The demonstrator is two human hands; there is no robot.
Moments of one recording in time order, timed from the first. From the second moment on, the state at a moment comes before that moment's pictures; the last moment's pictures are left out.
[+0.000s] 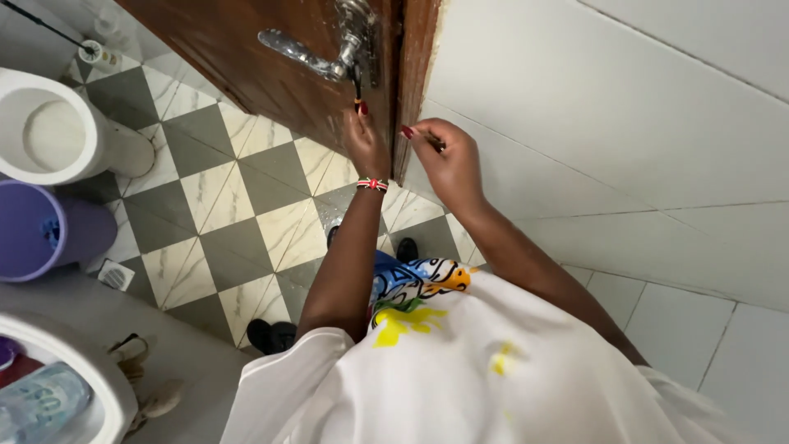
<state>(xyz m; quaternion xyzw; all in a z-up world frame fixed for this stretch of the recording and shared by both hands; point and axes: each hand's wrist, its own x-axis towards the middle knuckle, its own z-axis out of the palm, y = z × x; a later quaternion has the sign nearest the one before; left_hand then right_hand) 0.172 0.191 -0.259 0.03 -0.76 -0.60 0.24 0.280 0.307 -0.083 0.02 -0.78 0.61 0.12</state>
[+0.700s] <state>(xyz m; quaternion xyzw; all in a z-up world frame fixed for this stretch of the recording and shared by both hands) 0.197 0.121 -0.196 0.00 -0.82 -0.49 0.29 0.256 0.281 -0.091 0.00 -0.77 0.63 0.09</state>
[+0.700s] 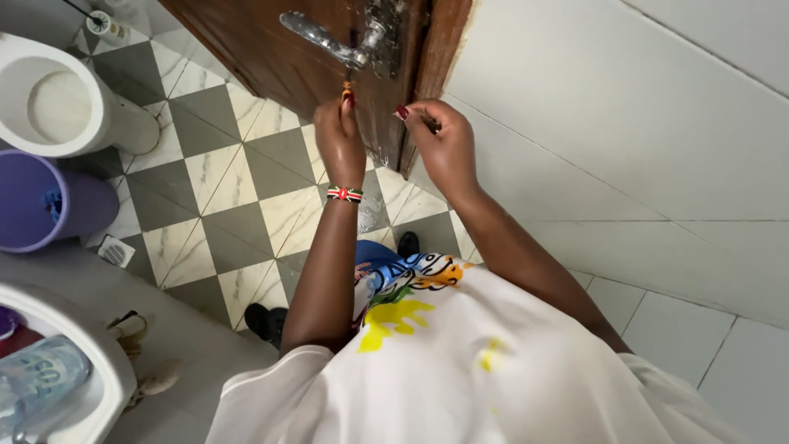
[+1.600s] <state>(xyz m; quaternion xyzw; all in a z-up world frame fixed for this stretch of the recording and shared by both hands) 0.229 0.123 -0.220 0.10 -0.63 -0.77 0.00 0.156 0.242 -0.117 -0.19 -0.56 0.81 -0.03</state>
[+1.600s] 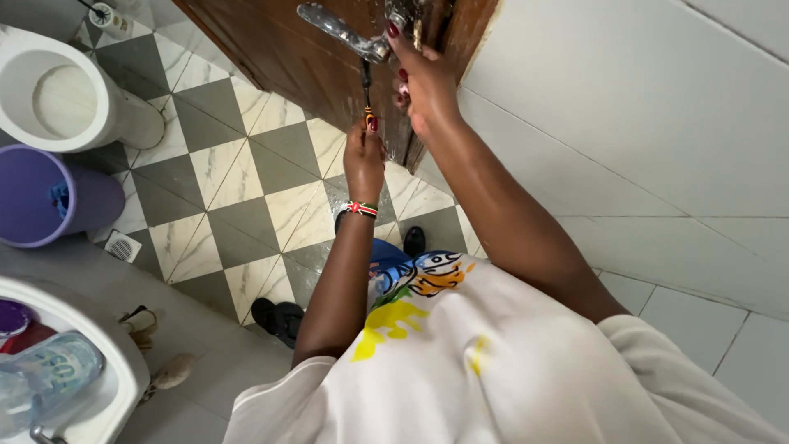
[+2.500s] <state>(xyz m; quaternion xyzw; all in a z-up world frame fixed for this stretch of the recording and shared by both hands) 0.202 0.213 -0.161 0.04 -0.76 -0.61 0.20 0.262 0.294 -0.046 -0.05 -0.72 0.67 0.18</state>
